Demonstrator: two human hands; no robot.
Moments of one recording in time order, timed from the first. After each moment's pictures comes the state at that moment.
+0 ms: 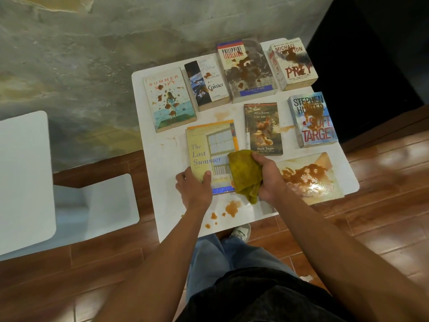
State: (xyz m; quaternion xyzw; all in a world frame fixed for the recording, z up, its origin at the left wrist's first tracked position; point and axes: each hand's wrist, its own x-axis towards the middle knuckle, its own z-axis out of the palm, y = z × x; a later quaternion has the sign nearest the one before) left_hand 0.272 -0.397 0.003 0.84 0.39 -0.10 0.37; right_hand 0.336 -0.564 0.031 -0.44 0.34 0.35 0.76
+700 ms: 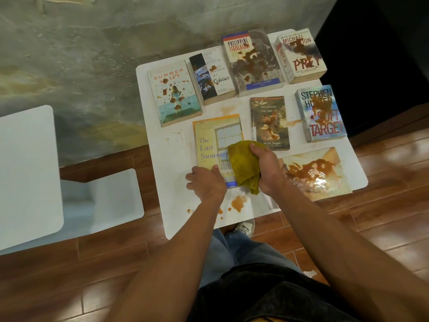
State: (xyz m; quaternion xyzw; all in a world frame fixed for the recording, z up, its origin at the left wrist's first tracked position) left_hand 0.290 -0.418 0.022 0.81 0.47 -0.17 0.31; right_hand 0.342 -0.546 0.018 -0.54 0.31 0.26 0.74
